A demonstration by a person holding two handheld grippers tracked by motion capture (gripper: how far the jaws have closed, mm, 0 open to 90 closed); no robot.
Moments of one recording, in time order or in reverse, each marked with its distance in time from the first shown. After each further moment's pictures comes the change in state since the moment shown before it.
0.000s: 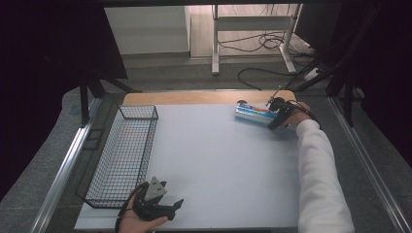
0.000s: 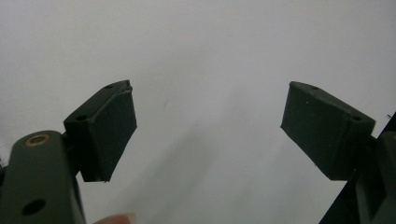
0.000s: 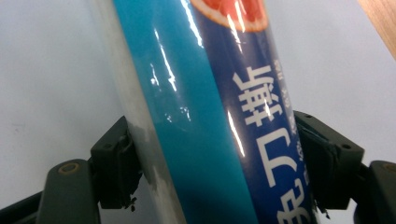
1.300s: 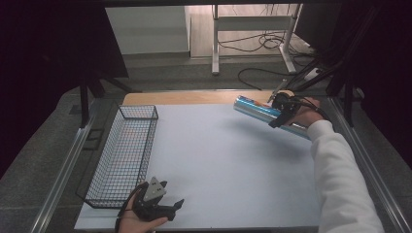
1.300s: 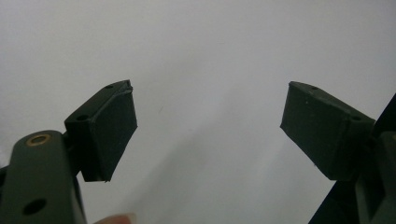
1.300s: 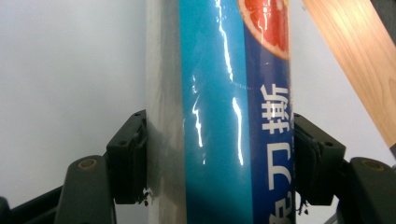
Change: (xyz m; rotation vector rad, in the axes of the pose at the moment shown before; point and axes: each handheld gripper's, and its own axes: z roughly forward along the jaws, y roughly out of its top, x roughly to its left) left arm -0.002 0.002 -0.005 -0.023 -0.012 0.004; right arm 0.051 0.006 -0.091 -0.068 -0.015 -0.100
